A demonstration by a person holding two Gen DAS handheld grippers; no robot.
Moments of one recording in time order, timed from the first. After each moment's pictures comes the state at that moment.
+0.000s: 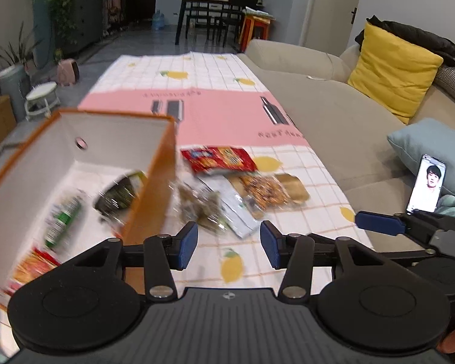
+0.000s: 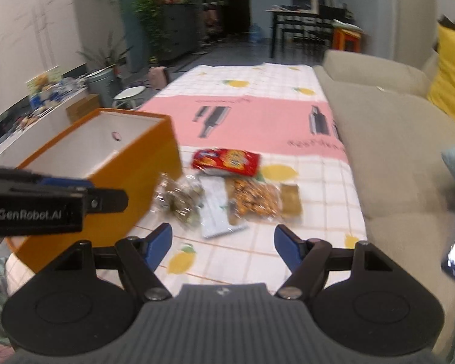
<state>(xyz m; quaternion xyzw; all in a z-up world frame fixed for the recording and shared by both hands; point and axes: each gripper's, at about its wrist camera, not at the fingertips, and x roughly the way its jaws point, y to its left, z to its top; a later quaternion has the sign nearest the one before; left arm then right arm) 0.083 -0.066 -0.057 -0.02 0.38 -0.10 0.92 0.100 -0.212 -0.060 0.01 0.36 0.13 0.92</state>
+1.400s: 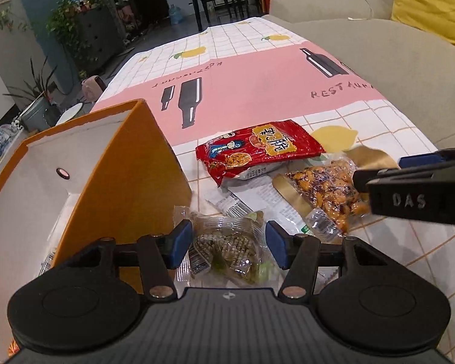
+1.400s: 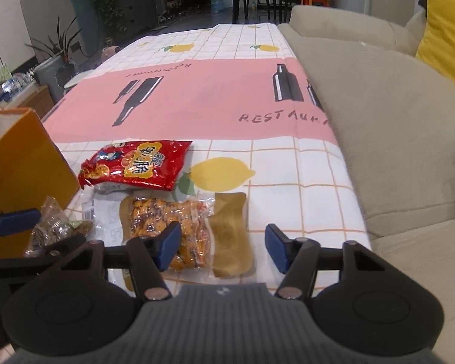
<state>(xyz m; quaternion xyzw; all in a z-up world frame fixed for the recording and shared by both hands) 0.191 -0.117 -0.141 0.14 0.41 -0.01 0.90 0.251 -0.243 -0.142 0.04 0.42 0.08 0.90</state>
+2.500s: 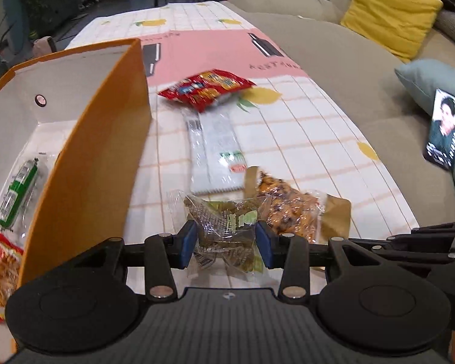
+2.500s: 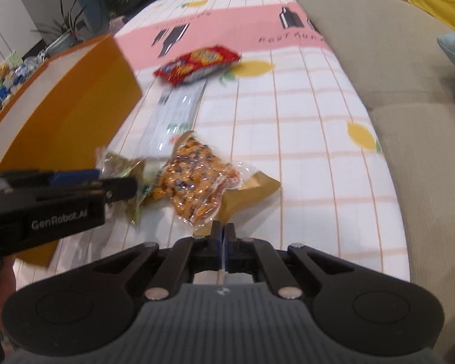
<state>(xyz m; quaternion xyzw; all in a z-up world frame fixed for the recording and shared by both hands) 0.099 -0.080 -0.120 0.03 0.46 -0.13 0.88 0.100 -0.223 -0.122 0.07 0.50 0.09 0.86</state>
